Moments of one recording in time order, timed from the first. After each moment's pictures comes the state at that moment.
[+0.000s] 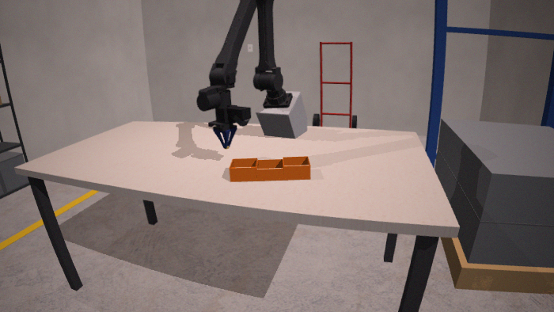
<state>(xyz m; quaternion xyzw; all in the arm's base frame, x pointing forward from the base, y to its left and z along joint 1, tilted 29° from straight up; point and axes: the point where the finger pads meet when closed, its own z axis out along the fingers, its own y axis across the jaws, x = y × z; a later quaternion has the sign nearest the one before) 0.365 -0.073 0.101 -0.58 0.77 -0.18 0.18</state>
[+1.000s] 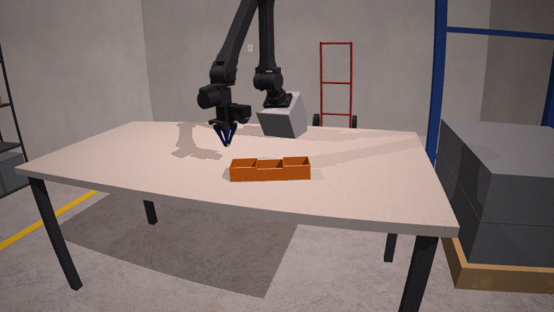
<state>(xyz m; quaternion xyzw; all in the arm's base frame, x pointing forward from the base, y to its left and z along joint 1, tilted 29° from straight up) 0.360 -0.071 0.107 -0.58 0.77 -0.18 0.18</state>
